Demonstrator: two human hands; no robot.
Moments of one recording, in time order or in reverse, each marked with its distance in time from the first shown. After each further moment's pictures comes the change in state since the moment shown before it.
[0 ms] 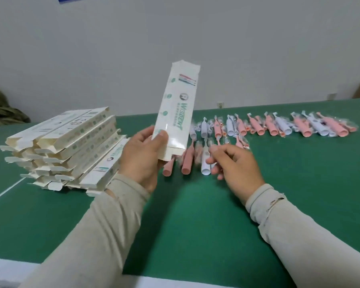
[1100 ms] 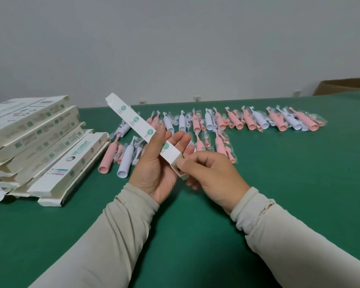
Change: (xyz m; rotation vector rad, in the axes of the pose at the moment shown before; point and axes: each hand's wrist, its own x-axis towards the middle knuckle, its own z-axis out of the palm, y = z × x) left_hand 0.013 -0.065 0.046 -0.713 -0.370 -0.301; right_hand -0.010 -0.002 0.006 0.016 -0.151 0.142
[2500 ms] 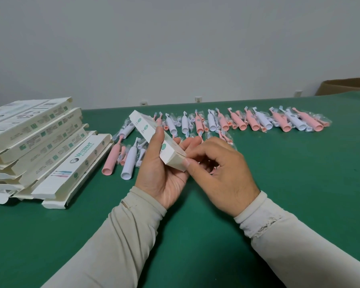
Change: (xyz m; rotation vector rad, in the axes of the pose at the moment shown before) left_hand -0.004 0.003 0.003 -0.077 -0.042 -0.095; right_hand -0.005 -0.004 -0.002 -0.393 0.179 -0.544
